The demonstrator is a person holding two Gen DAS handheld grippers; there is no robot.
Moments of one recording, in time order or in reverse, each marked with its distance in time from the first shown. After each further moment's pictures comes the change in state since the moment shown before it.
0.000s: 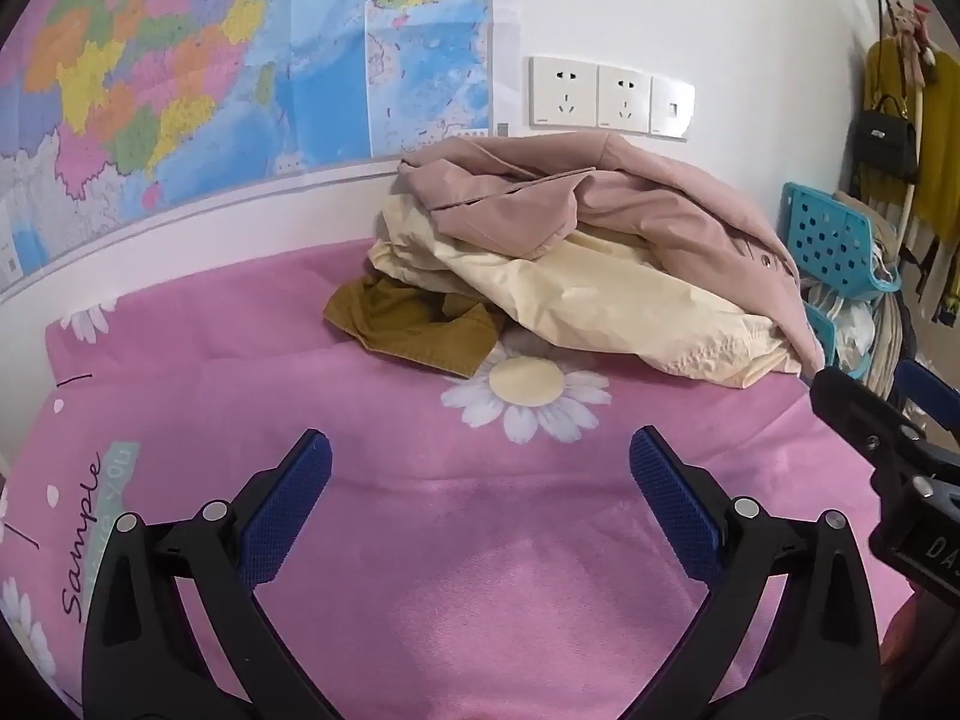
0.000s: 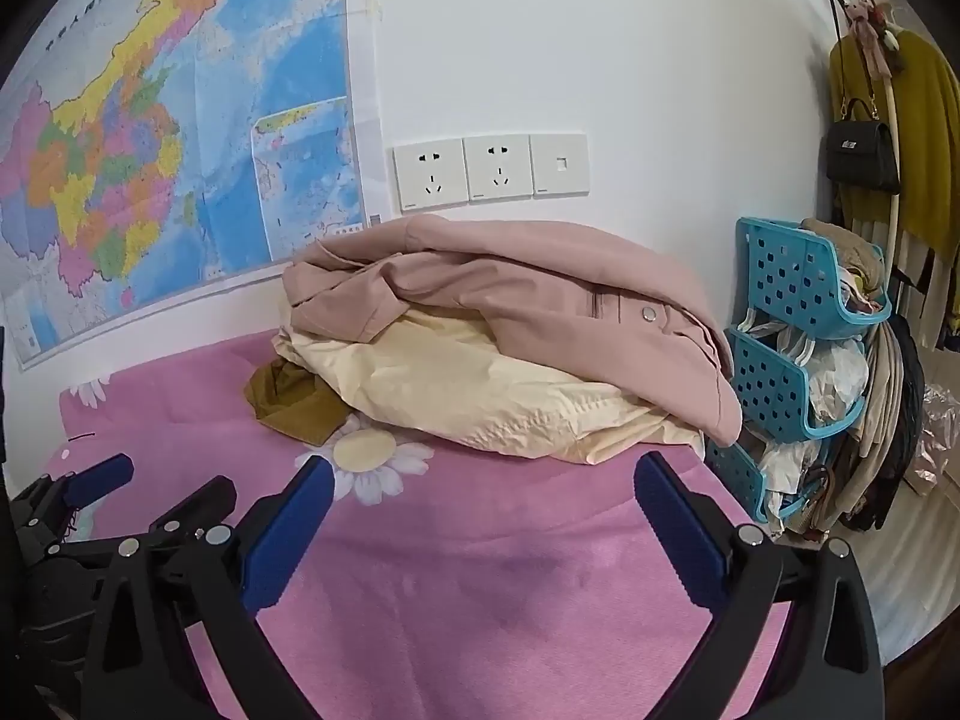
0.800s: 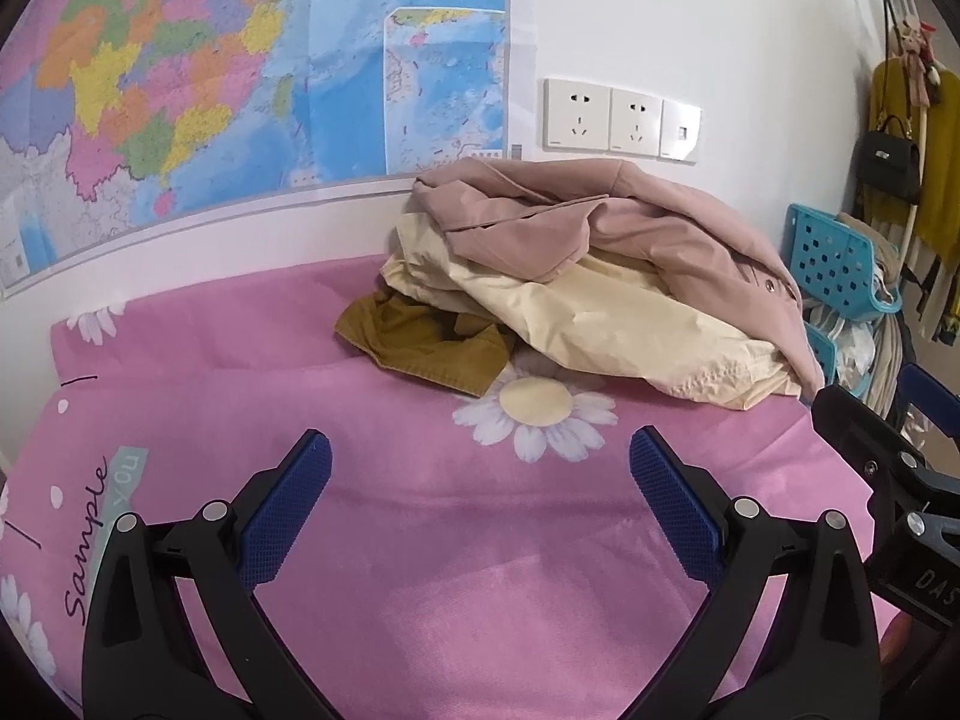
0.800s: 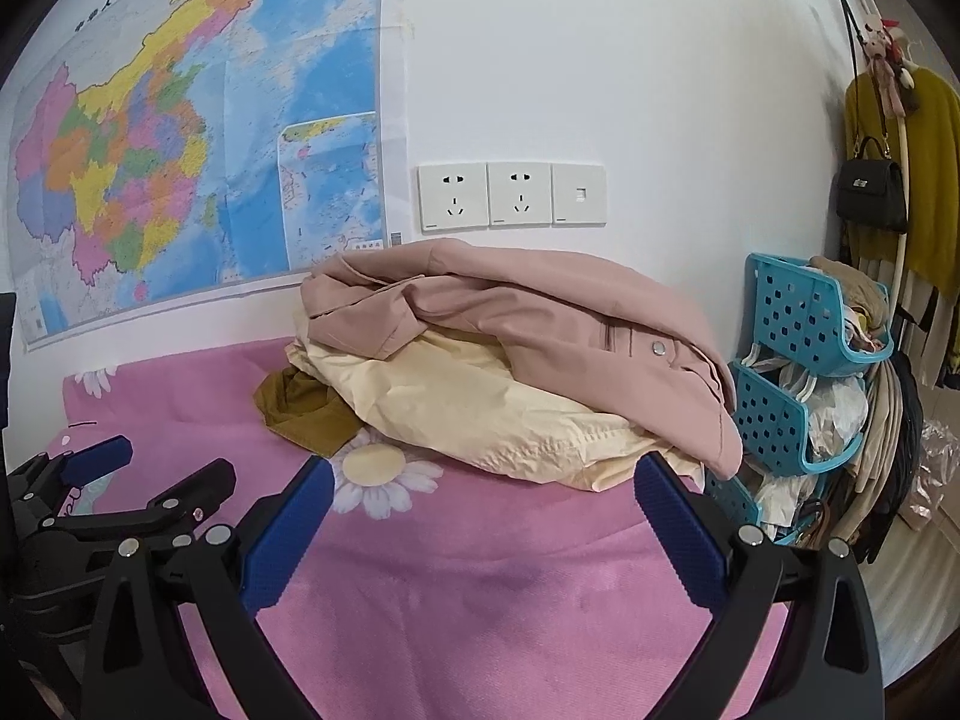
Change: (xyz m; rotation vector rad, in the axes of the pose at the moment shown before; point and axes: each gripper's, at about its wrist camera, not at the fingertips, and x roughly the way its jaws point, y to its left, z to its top) left arm -0.007 0.009 0.008 -0.023 -0.034 0.009; right arm -0.008 0.012 0.007 -0.066 -0.047 0.002
